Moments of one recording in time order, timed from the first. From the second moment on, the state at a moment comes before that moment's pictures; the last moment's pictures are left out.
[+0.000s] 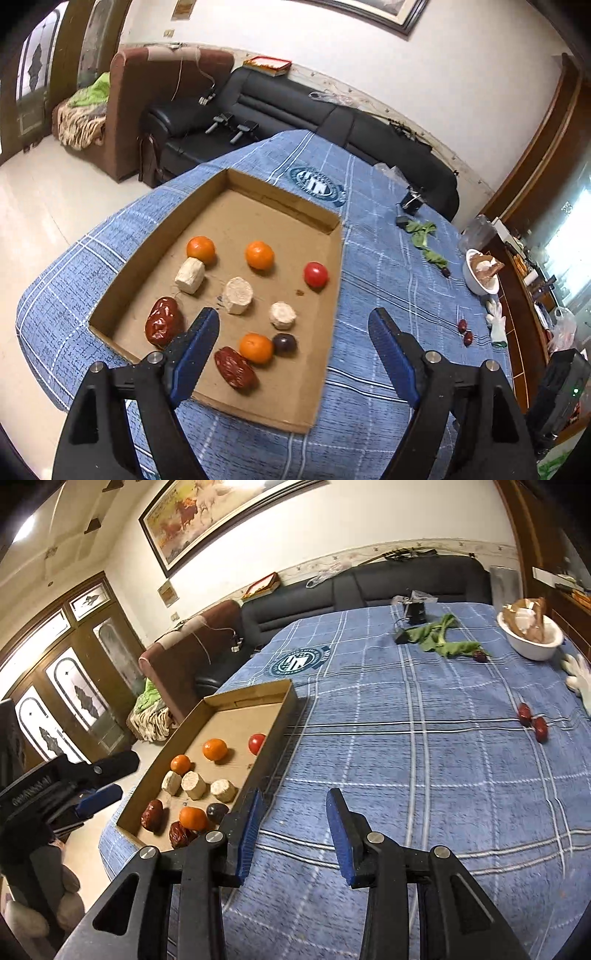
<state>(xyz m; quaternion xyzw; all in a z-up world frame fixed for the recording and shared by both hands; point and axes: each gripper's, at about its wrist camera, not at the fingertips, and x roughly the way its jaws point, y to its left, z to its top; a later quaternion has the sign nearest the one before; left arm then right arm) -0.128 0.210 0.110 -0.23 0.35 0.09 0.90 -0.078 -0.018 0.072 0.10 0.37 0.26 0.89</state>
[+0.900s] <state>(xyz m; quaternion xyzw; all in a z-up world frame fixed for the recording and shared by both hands) -0.098 0.124 0.085 -0.17 0.40 0.01 0.90 -0.065 -0.234 0.026 0.15 0.40 0.05 0.90</state>
